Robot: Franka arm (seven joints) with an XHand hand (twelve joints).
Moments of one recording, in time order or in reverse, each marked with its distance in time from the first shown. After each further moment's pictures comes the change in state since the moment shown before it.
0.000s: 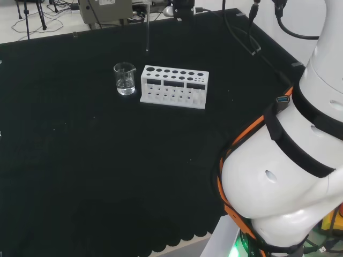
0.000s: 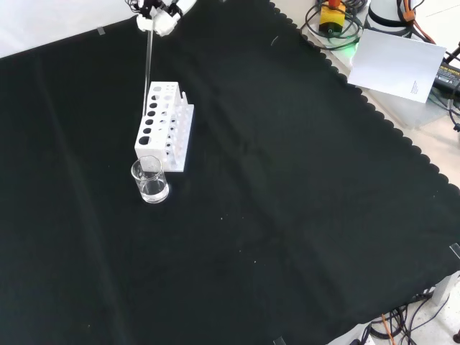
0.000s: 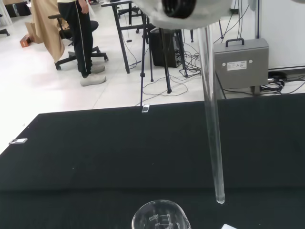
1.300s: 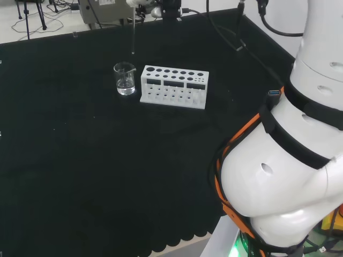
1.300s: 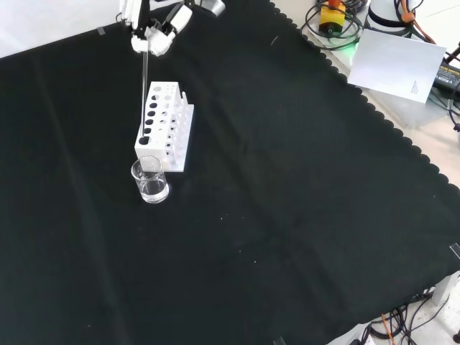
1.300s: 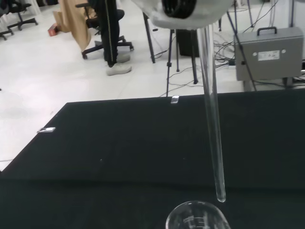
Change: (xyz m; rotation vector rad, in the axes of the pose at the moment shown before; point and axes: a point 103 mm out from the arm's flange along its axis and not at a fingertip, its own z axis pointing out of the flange) arm 0.024 0.032 0.025 0.033 0.039 -0.080
